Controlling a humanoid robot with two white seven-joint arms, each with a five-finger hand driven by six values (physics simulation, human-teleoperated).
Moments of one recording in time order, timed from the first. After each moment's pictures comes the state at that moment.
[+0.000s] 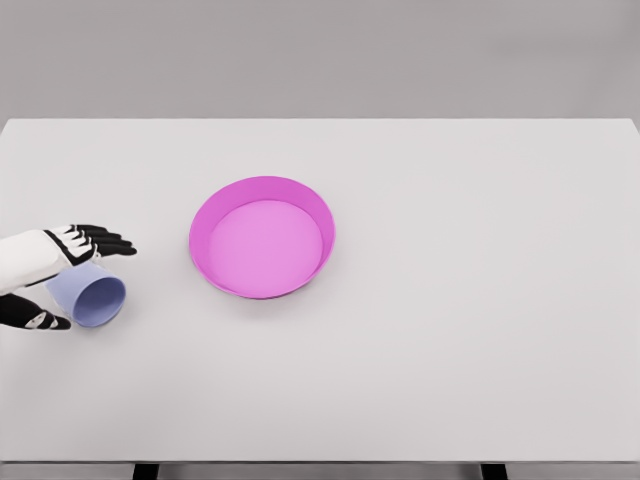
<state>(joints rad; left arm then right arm) 0.01 1.38 -0.39 -1.79 -0.03 -0.56 -0.09 0.05 0.00 -0.01 0.02 -0.07 0.01 0.09</state>
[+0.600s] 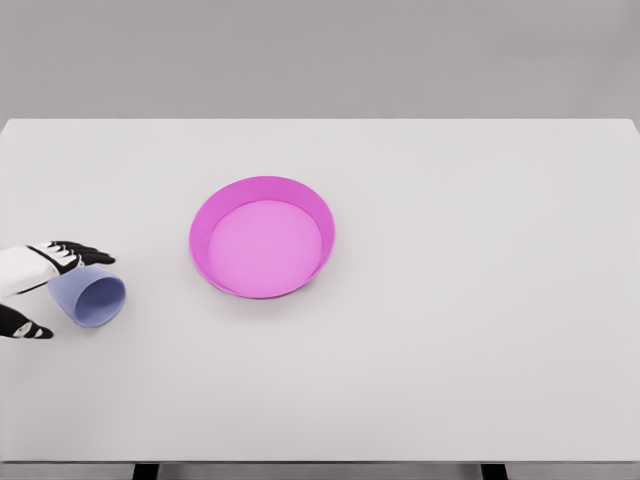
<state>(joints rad) 0.01 1.33 -0.44 -1.68 -0.07 -0.49 -0.12 0.05 0.00 -0.01 0.02 -0.07 0.01 0.09</state>
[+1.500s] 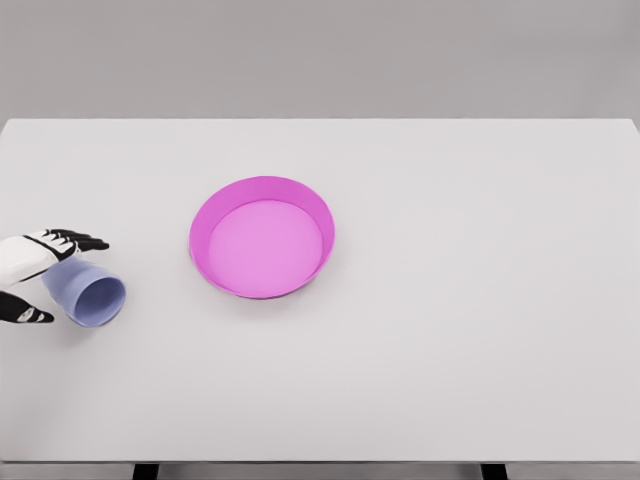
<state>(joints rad) -0.06 1.22 -0.43 -1.57 -0.16 -0.49 -0.13 0.05 0.00 -0.01 0.02 -0.07 0.01 0.09</state>
